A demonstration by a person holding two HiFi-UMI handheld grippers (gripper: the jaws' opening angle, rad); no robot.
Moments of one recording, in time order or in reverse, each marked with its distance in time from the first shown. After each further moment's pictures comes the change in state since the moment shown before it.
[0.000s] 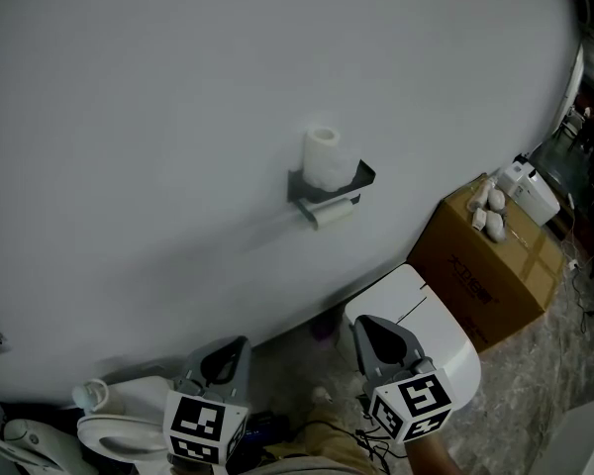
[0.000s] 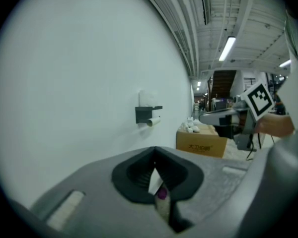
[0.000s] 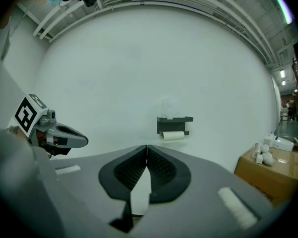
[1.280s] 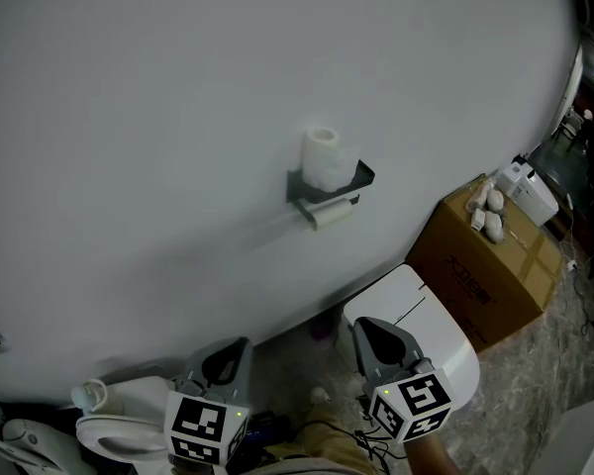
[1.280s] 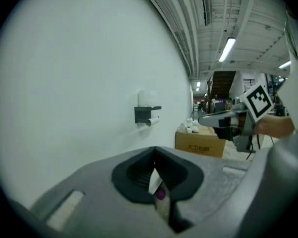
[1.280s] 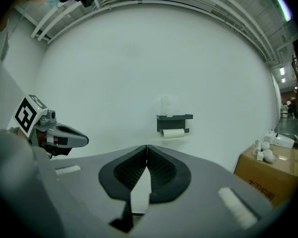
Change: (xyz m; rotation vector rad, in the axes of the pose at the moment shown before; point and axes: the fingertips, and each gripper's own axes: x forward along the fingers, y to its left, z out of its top) left arm 0.003 -0.002 0.000 -0.008 -0.002 -0.014; right arm 0.002 -0.002 -0.005 0.022 0.019 0.000
